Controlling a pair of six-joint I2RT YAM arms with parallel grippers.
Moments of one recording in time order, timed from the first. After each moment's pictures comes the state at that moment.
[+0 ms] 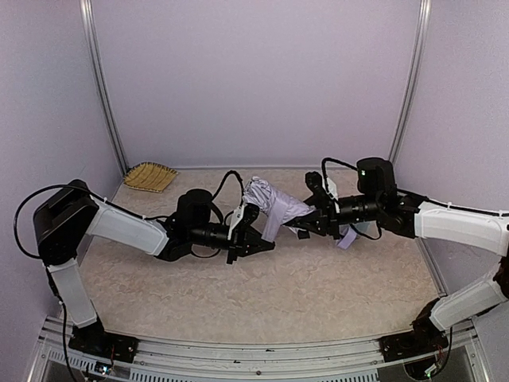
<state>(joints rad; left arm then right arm) -0.81 1.82 0.88 0.70 0.79 0.19 0.65 1.32 0.87 0.09 -0.75 -0.37</state>
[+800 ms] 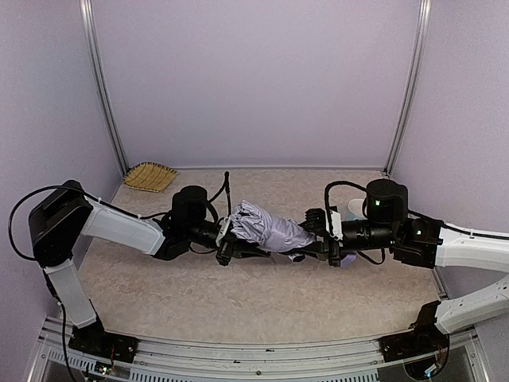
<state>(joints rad) -0.80 1.79 0.88 0.74 1.05 0.55 0.93 1.09 0.73 0.11 -0.47 -0.54</state>
